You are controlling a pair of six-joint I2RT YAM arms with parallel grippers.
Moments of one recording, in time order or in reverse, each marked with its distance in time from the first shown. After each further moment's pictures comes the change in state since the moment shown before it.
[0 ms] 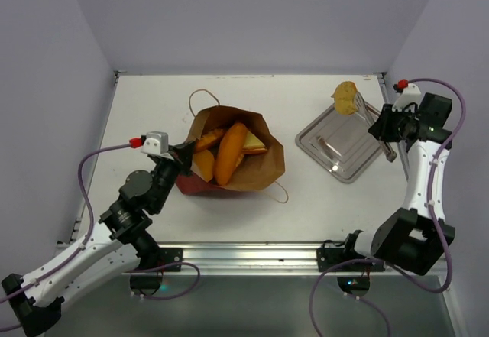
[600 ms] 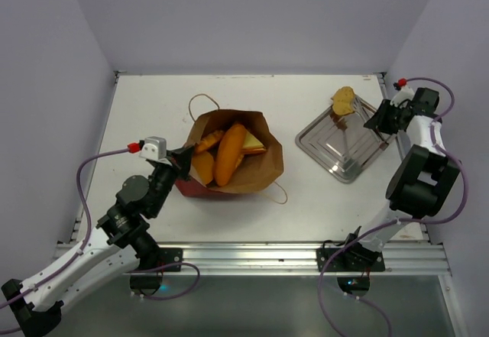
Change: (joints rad) left arm 0.000 -0.072 -0.039 -0.024 0.041 0.005; right arm -0.059 0.485 0.081 0.245 -0.077 0.154
